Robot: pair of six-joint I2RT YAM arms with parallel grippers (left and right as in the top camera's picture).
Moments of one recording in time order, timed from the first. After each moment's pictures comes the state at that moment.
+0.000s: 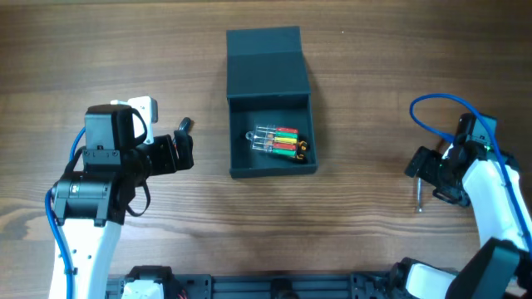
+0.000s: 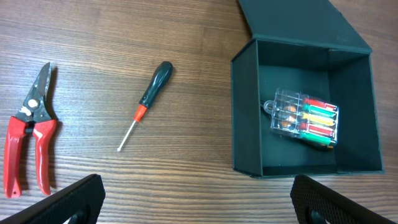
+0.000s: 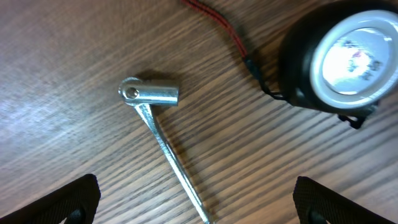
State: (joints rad) left arm -0.05 1.04 1.04 -0.96 0.13 -0.20; right arm -0.35 1.42 0.79 -0.79 0.07 0.20
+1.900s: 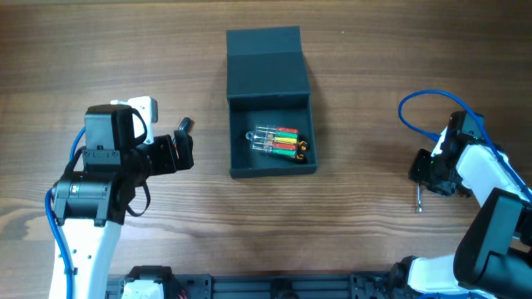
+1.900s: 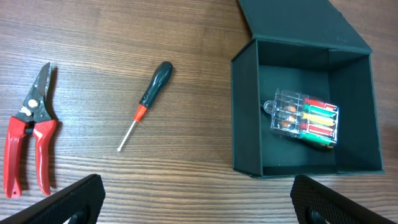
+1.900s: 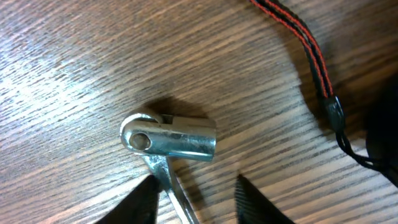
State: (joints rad) left arm -0.05 1.04 1.04 -0.96 0.13 -0.20; right arm -0.35 1.62 0.79 -0.66 0.01 0.13
